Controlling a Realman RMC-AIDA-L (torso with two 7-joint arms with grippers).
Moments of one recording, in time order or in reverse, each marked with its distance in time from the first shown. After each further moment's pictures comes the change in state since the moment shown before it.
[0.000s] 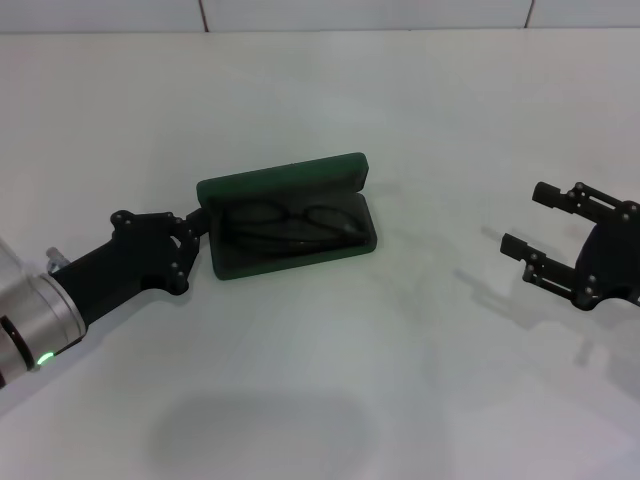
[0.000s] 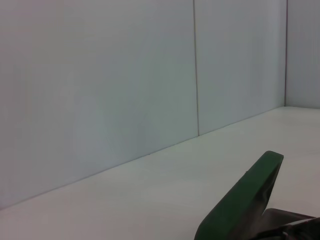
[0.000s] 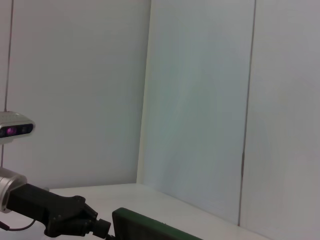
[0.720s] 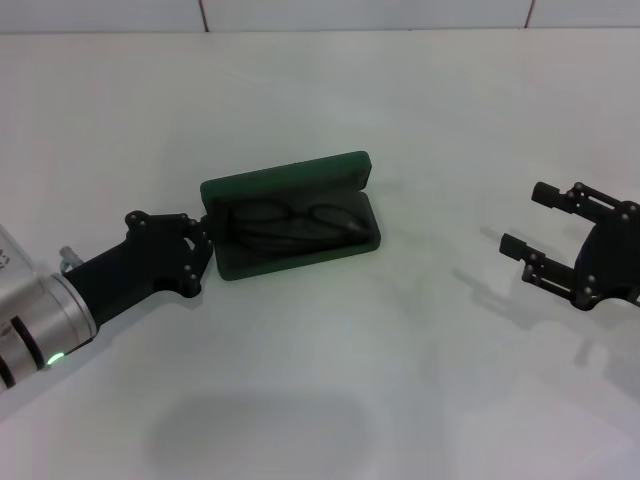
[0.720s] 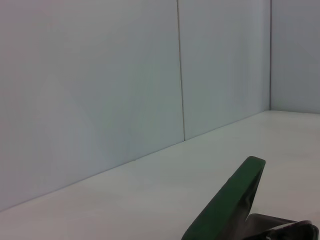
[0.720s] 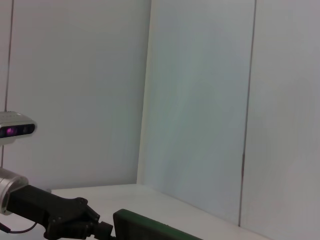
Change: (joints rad) left arm -0.009 -0.005 0.025 -0.002 -0.001 0.013 0.001; right arm 0.000 0.002 0.000 0.000 0.000 0.000 0.000
